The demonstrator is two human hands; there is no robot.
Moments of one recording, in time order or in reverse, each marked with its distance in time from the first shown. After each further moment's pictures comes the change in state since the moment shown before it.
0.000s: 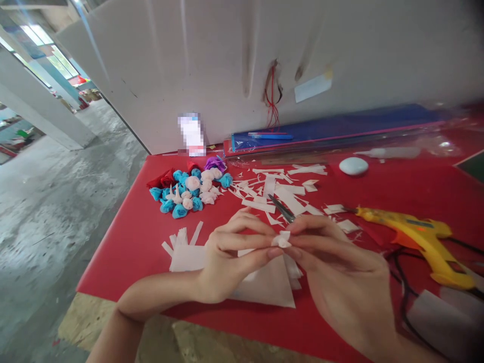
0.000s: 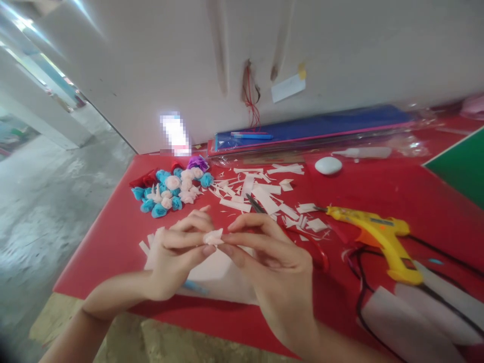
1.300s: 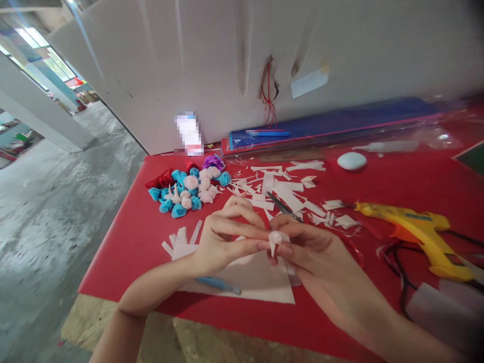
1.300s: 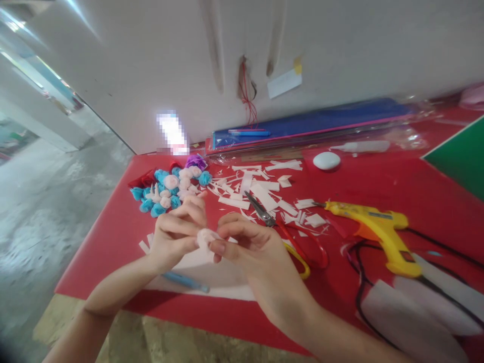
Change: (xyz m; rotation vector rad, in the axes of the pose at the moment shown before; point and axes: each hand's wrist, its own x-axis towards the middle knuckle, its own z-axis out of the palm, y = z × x) left_hand 0.016 -0.015 -0.016 -0.116 -0.142 0.096; right_hand 0.012 -0.011 0.007 0.345 -0.154 0.552
